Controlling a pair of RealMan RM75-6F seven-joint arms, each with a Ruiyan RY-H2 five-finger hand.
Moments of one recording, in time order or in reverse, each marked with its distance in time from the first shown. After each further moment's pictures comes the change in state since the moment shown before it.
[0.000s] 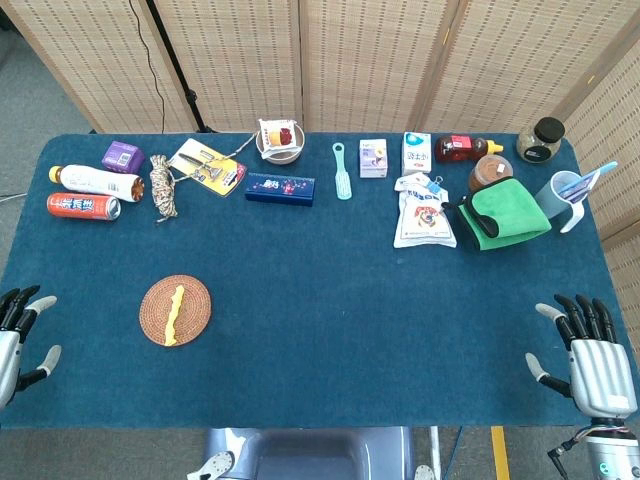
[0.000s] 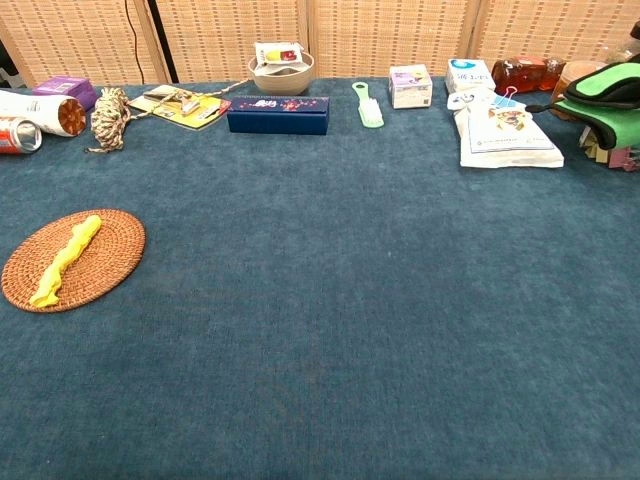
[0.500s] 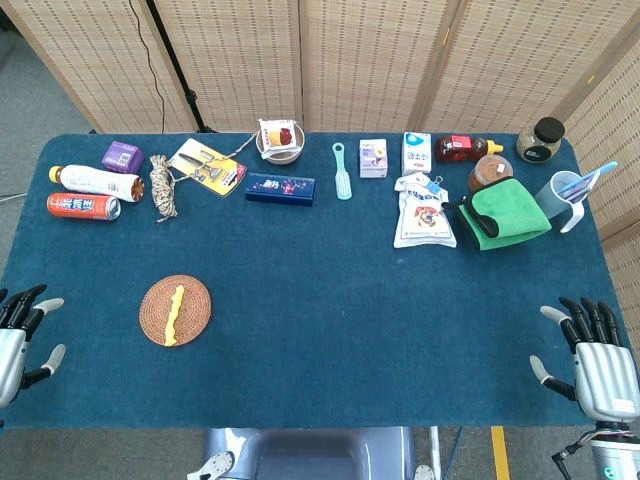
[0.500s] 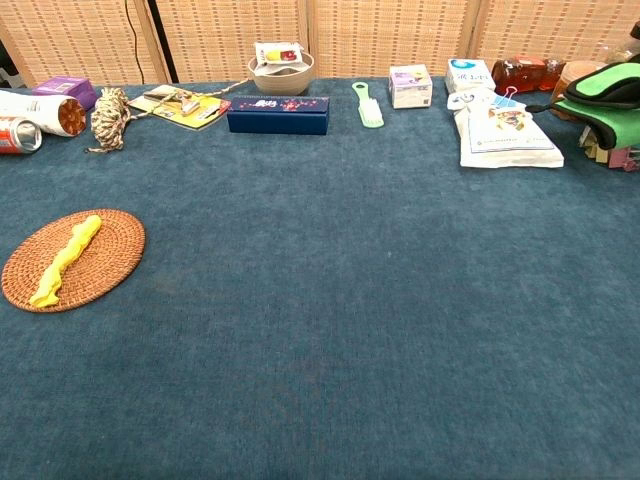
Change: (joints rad) left arm -0.019 0.007 0.000 0.019 0.008 -0.028 -0.022; right arm -0.015 0.015 -0.008 -0.006 -0.004 0.013 0.005
